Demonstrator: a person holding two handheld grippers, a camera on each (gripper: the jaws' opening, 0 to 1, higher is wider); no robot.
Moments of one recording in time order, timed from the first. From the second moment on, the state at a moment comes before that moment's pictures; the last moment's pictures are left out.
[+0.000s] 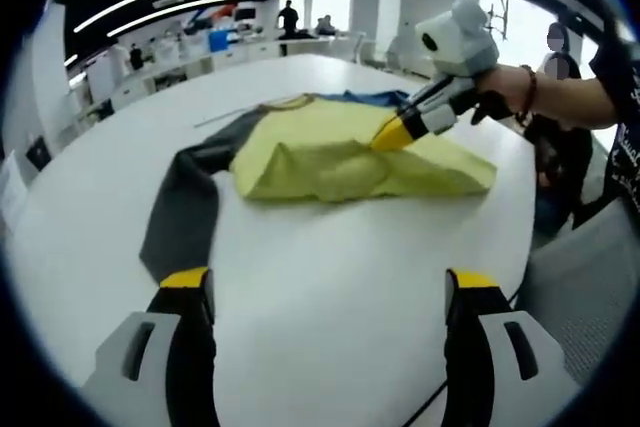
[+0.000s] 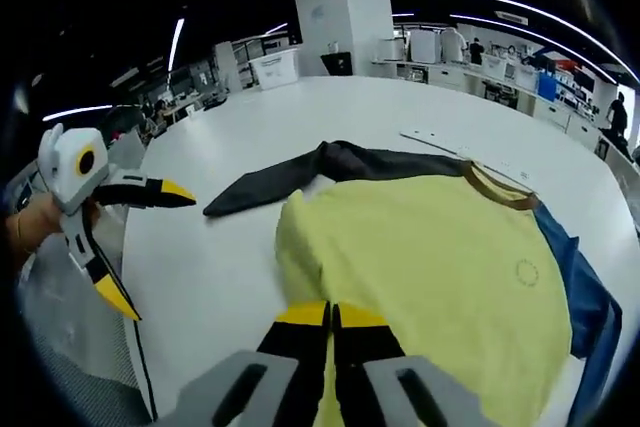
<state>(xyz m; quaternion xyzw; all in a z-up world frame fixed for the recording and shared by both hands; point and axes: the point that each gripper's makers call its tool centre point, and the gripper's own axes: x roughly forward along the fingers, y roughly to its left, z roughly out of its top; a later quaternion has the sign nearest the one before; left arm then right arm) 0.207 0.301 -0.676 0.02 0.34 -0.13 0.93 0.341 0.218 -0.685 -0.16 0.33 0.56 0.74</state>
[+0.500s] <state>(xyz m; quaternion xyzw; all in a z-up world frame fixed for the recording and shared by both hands) 0.235 0.288 -0.675 0.01 0.32 -0.15 0.93 0.370 0.202 -0.708 -0.17 0.36 0.53 0.75</state>
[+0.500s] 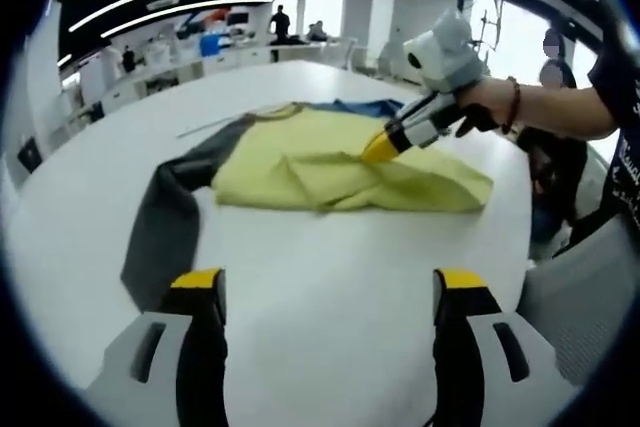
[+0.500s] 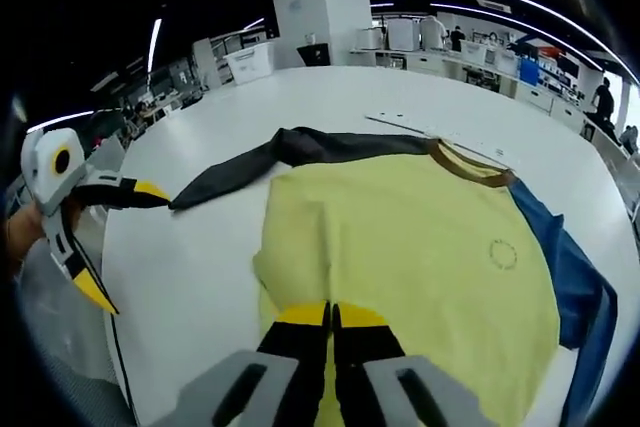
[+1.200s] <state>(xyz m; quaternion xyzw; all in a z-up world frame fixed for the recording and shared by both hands) 0.255 0.276 -0.670 0.00 0.31 -0.16 0.94 0.381 0.179 -0.708 -0.16 0.37 0.49 0.77</state>
